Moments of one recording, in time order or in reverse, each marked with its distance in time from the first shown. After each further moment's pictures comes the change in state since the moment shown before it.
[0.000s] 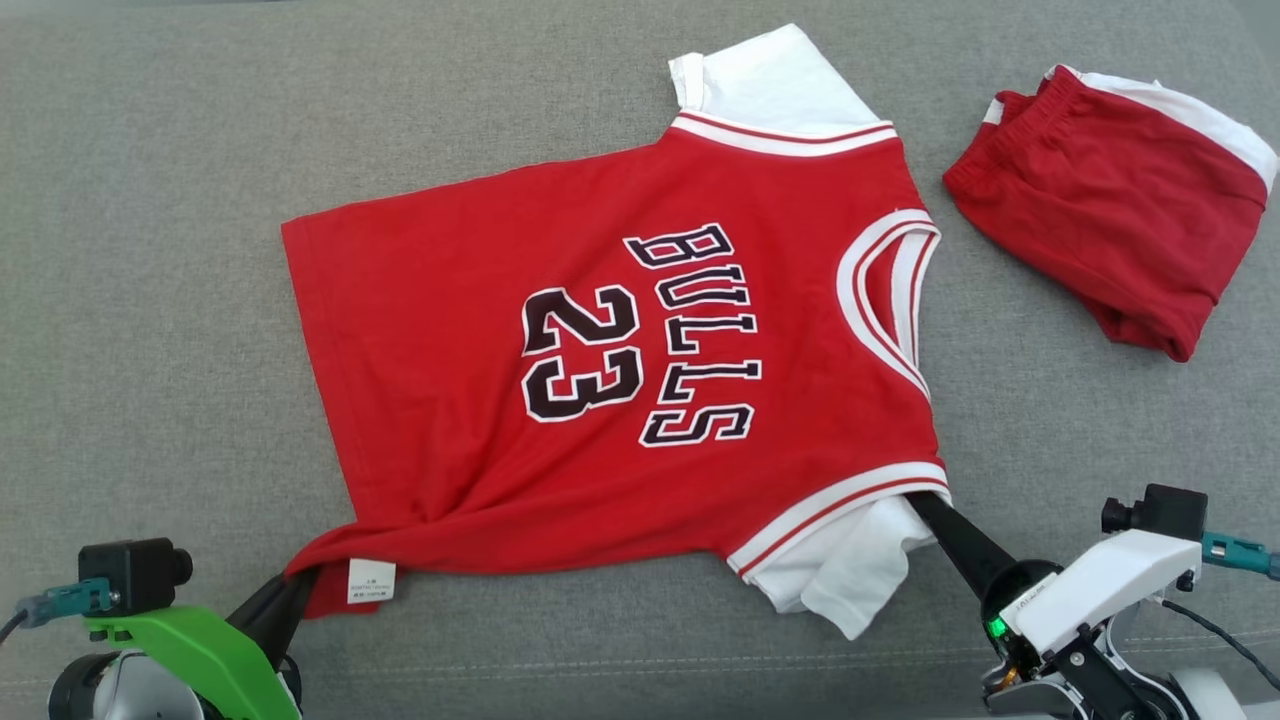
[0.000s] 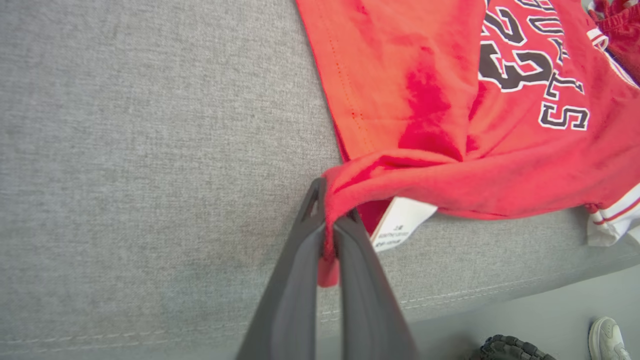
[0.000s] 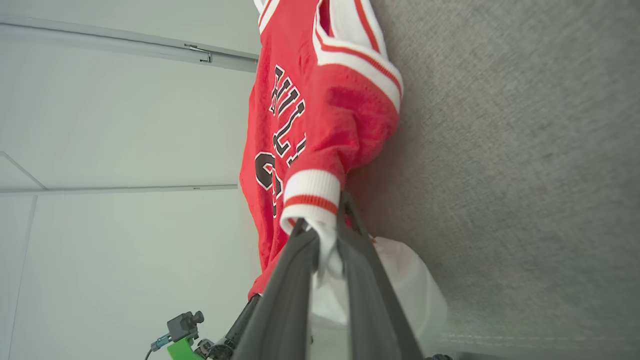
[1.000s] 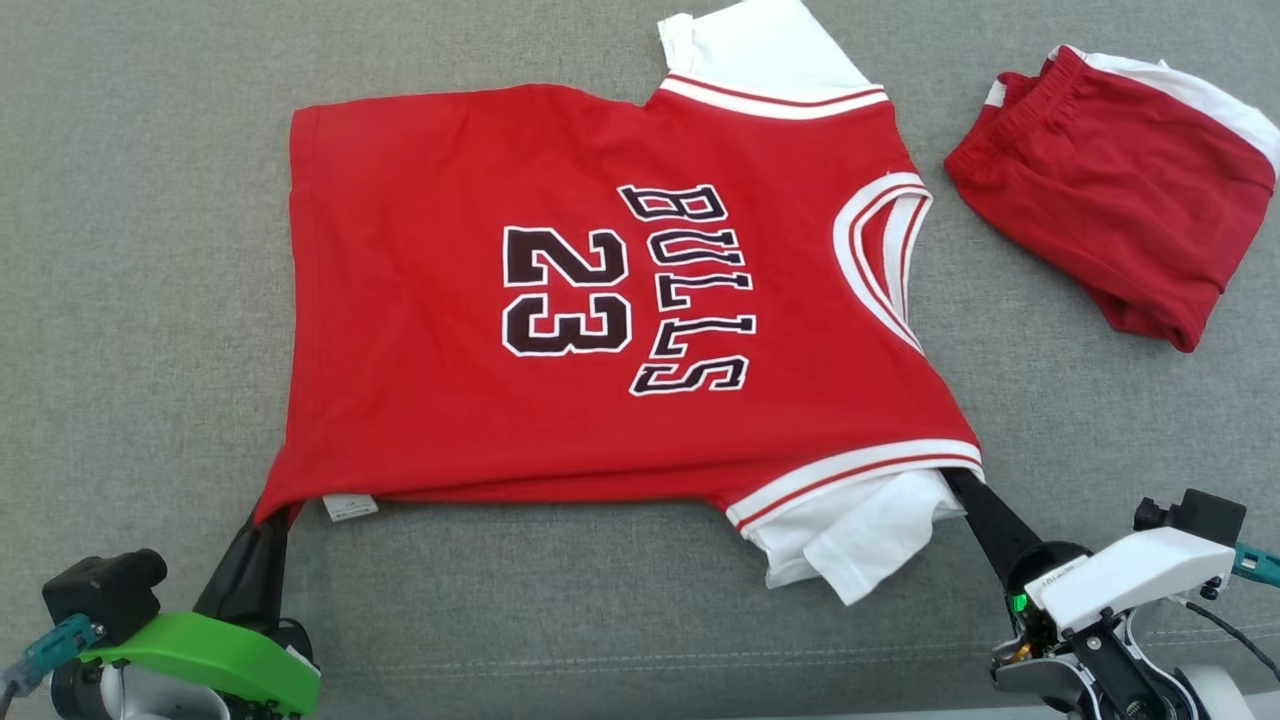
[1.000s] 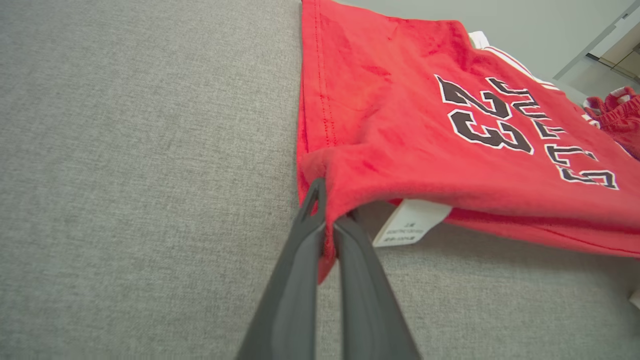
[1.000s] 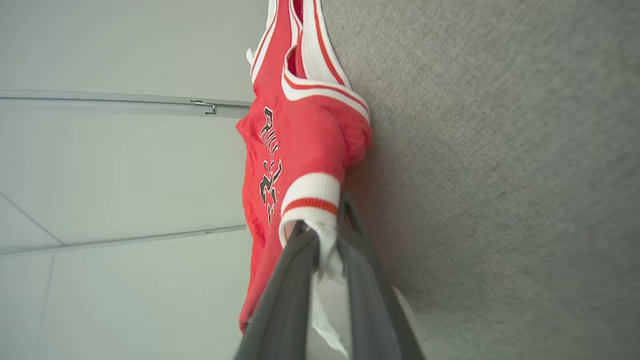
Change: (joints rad) left arm -0.013 -0.104 0.060 0.049 0.138 0.058 -0.330; right arm -0.017 0.046 -0.048 0.013 0.061 0.001 -0.064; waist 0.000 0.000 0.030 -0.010
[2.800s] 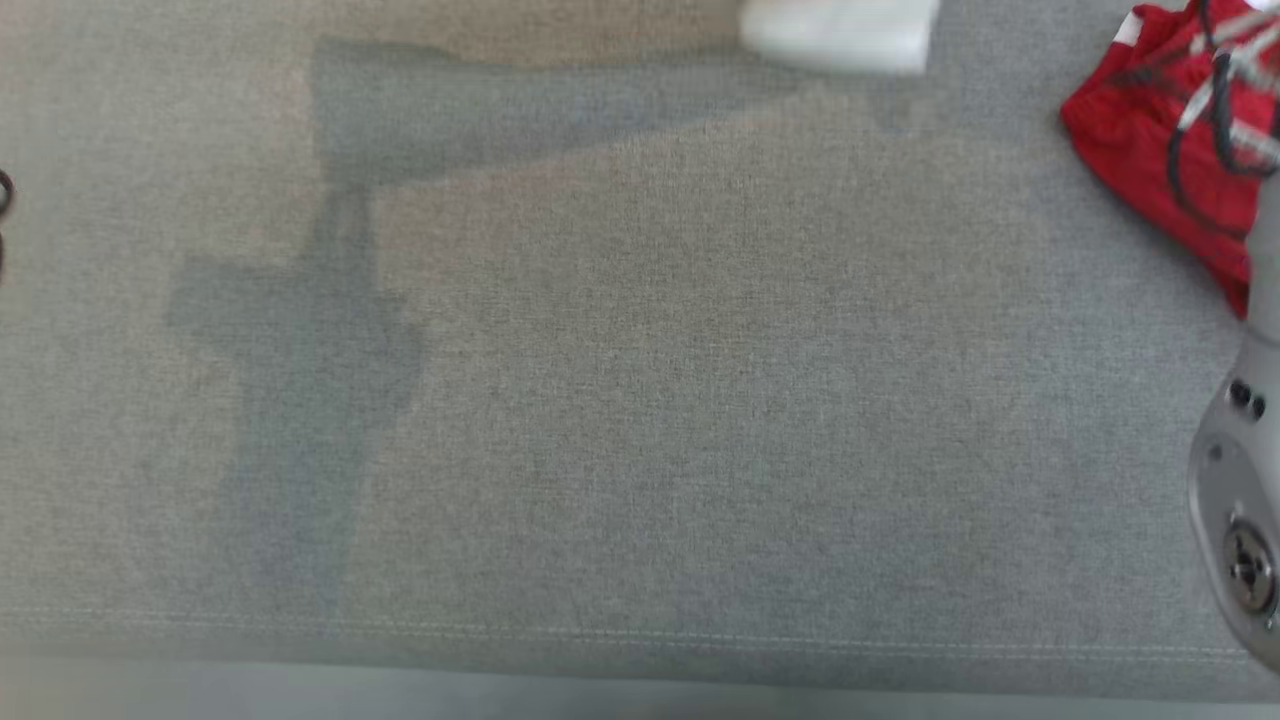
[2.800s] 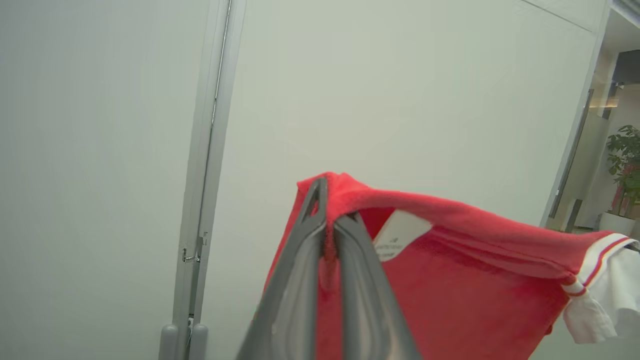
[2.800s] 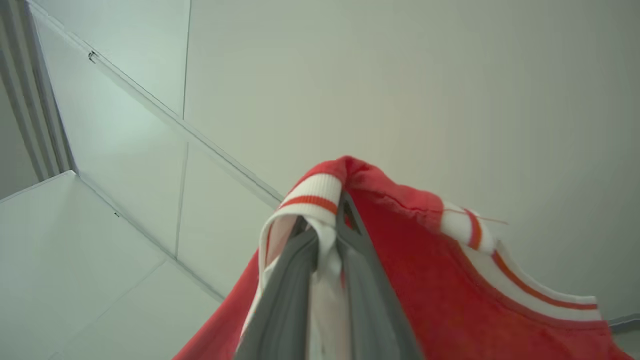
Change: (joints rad) left arm -0.976 0.044 0.072 -0.165 -0.116 0.132 0.245; right arm -1.260 -0.024 -0.148 0.419 -0.284 -0.013 -0.045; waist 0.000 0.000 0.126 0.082
